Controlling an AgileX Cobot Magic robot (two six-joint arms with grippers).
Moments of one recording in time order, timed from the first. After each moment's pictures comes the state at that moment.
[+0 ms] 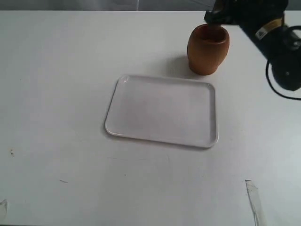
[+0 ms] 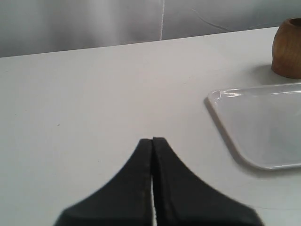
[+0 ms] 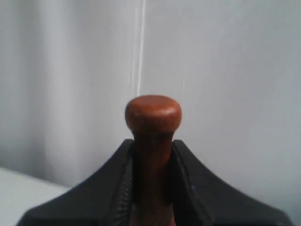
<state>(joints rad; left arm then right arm) 0.02 0.00 0.00 0.07 0.44 0.35 0.35 1.87 -0.81 -0.17 -1.13 0.08</state>
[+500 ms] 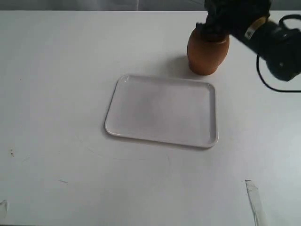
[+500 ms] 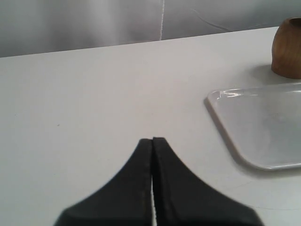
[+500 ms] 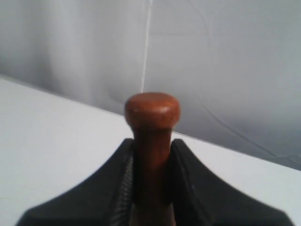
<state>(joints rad) 0.02 0.00 0.00 0.07 0.44 0.35 0.35 1.96 -0.90 -0.28 -0.83 0.10</state>
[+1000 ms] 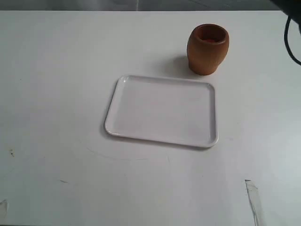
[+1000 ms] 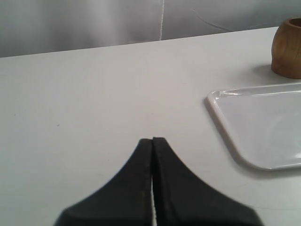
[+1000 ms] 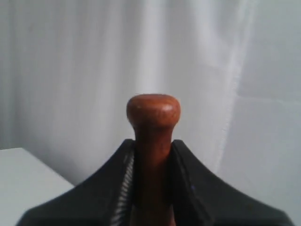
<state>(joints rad) 0.02 0.00 0.00 0.07 0.44 0.35 0.41 1.58 -0.91 -0.55 -0.90 0.28</state>
